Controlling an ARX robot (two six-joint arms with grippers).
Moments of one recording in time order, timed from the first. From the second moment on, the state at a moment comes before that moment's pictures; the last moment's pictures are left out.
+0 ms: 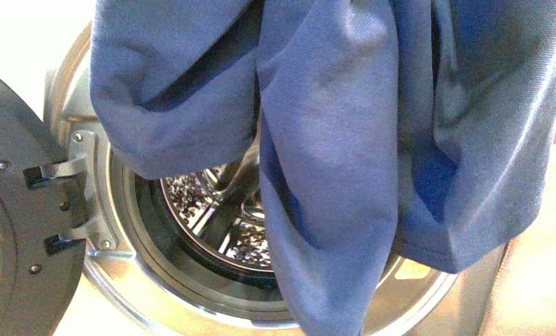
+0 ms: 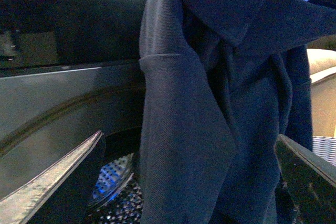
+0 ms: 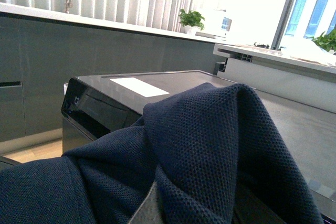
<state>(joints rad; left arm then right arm) -0.05 1.01 0.65 0.82 0.66 -0.15 0.43 1.40 1.79 -0.14 -0.22 -0.16</state>
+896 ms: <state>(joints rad) -0.28 1.34 0.86 0.90 0.81 -0.22 0.43 1.40 1.79 -0.14 -0.22 -0.16</state>
